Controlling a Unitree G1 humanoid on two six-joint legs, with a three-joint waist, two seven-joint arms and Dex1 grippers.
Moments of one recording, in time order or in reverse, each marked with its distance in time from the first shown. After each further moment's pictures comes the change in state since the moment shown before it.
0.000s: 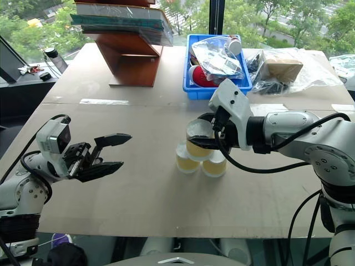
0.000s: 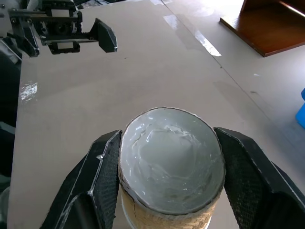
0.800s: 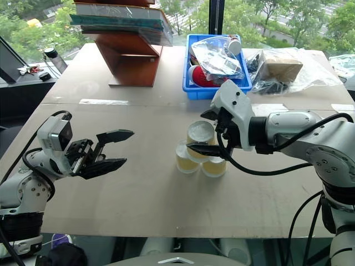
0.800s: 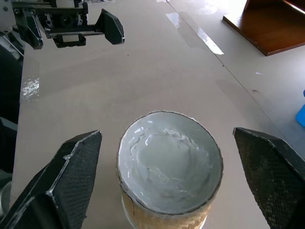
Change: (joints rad) left arm -0.015 -0.016 -0.001 -0.027 0.000 0.003 0.018; right arm 0.004 -0.020 -0.049 -0.017 -0.031 -0.014 0.051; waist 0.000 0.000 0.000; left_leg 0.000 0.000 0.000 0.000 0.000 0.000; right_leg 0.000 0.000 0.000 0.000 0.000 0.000
